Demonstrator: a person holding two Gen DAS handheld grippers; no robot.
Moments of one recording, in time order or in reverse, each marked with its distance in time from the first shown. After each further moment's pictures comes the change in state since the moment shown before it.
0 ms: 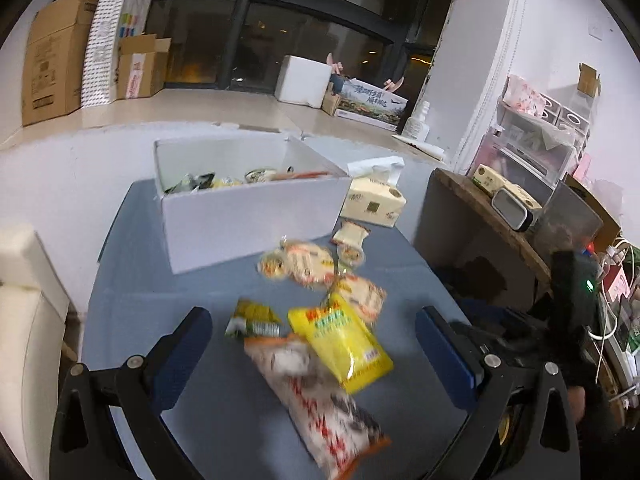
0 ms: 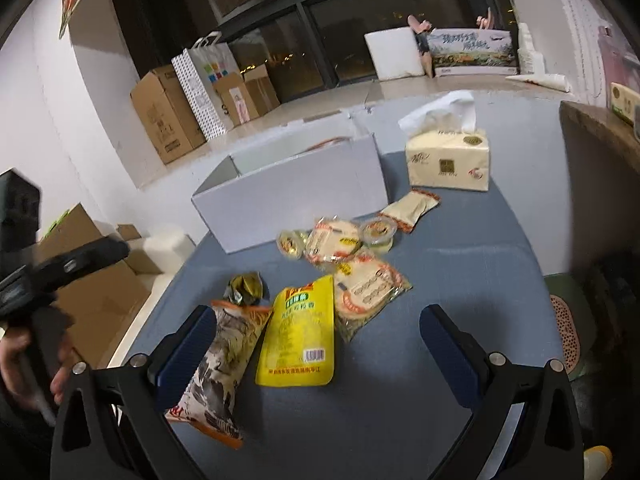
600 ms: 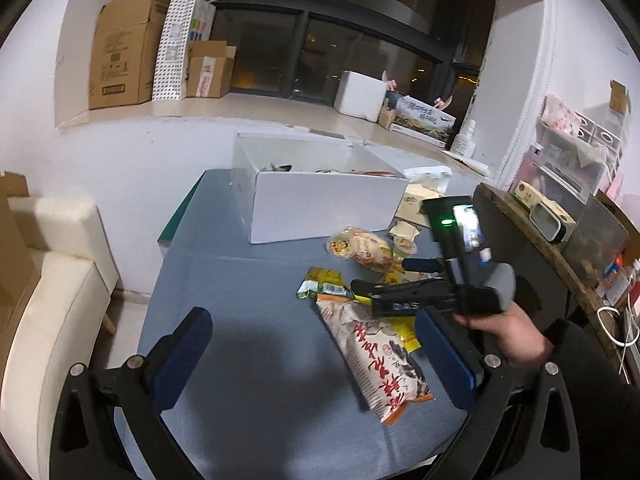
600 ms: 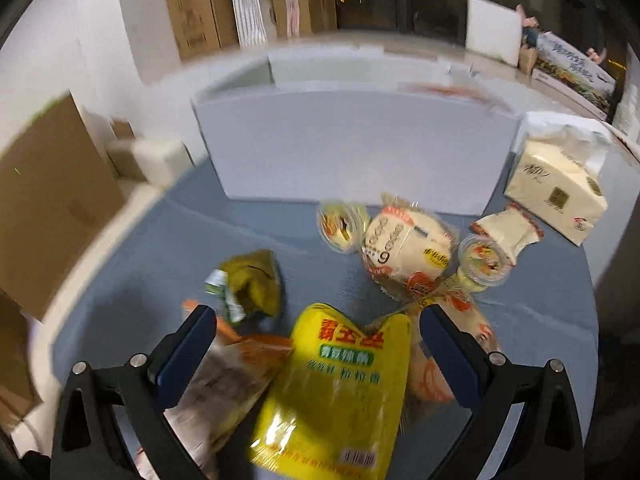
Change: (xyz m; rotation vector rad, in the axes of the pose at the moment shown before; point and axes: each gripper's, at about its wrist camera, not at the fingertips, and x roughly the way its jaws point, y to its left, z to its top) left arm -0.053 0.031 -0.049 -0.087 -0.061 0.172; right arm 0.152 0.071 0.022 -0.310 0.271 -0.065
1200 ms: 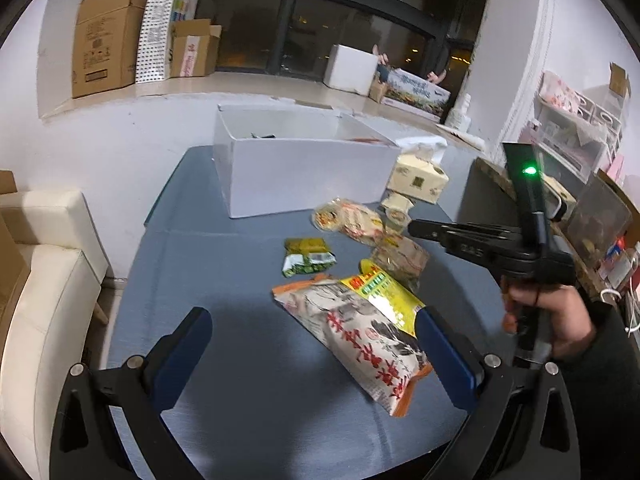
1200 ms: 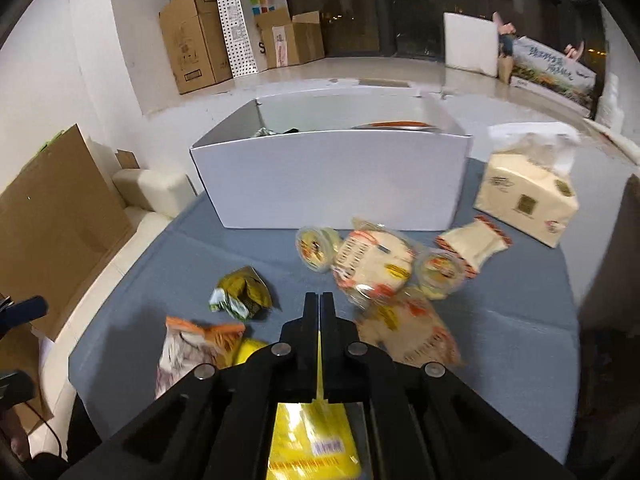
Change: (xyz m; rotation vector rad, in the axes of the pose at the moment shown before) left arm 0.030 -0.022 -0.014 0.040 0.077 -0.018; right arm -0.061 -0.031 -0.012 0.058 -0.119 0.025
